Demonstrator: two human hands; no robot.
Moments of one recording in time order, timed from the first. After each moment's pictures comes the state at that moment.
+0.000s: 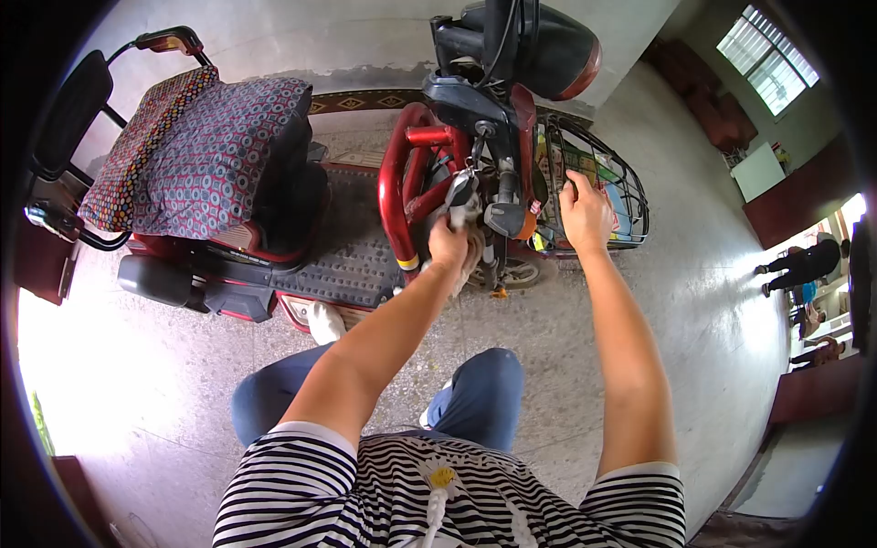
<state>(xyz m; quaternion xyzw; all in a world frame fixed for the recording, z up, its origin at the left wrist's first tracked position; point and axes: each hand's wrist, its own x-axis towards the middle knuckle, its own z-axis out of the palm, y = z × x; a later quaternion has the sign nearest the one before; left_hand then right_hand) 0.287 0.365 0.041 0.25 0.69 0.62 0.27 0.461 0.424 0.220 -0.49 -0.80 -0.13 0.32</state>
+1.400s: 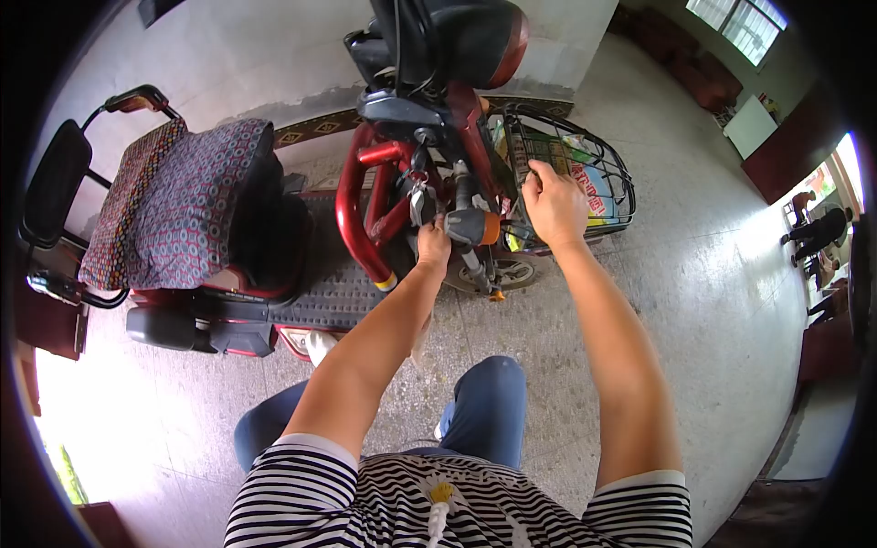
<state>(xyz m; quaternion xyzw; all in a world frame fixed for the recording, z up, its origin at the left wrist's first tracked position) 0.283 0.415 -0.001 0.29 0.61 0.63 0.38 0.464 0.420 0.227 -0.46 -0.80 -0.15 0.36</state>
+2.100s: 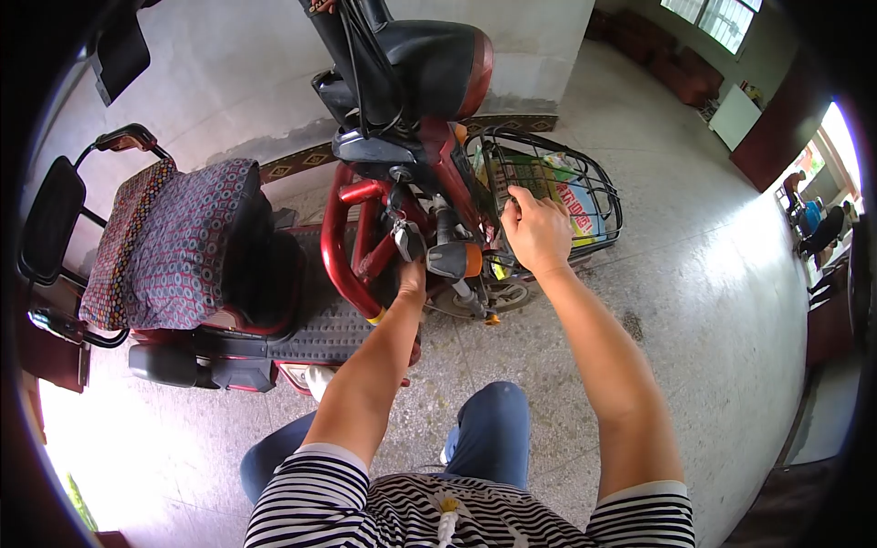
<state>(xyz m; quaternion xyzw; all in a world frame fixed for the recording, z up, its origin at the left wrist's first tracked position) 0.271 0.413 0.006 0.16 0.52 0.67 0.50 0.464 0.415 0.233 -0.47 -0.80 -0.14 0.36</state>
